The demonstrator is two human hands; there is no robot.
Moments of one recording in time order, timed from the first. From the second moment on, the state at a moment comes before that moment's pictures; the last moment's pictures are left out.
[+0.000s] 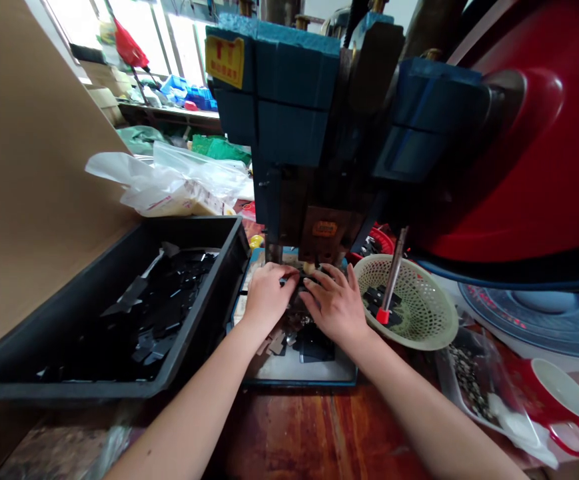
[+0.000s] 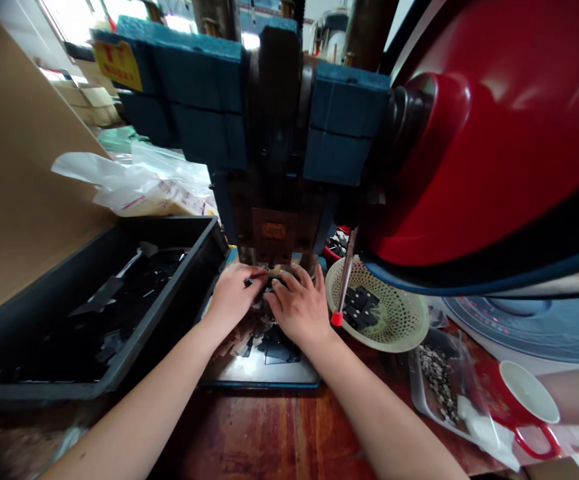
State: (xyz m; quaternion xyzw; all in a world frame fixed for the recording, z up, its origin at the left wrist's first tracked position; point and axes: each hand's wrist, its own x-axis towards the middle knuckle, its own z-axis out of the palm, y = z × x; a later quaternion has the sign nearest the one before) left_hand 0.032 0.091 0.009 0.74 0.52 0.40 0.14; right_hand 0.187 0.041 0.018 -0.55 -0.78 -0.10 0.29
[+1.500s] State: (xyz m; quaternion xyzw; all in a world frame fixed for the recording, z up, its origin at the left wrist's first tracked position) left_hand -0.041 -0.019 -0.008 0.74 0.52 0.40 0.15; right_hand 0.218 -0.016 -0.032 -0.50 -0.43 0.31 0.68
